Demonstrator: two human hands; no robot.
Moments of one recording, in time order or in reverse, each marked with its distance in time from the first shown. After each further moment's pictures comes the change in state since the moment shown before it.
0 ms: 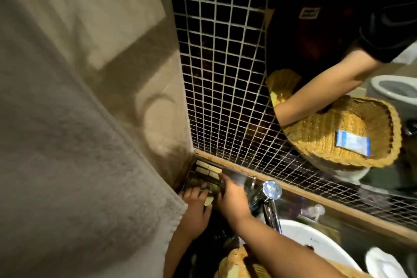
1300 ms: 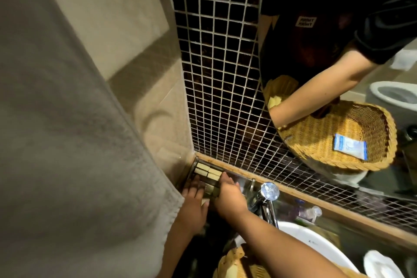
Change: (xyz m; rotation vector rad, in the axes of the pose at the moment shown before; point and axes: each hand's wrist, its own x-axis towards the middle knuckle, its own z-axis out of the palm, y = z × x) left_hand 0.000 0.002 -0.015 -0.004 0.007 -0.067; right_hand 0.005 -0.015 -0.009 -0.202 -0.194 0.037
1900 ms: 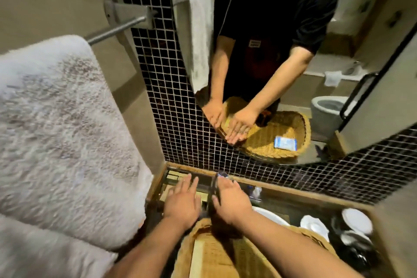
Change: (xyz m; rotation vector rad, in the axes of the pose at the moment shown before) left_hand -0.082 0.086 -0.088 -0.004 0.099 0.148; right_hand -0.158 0.055 -0.080 -0.289 0.266 -0.168
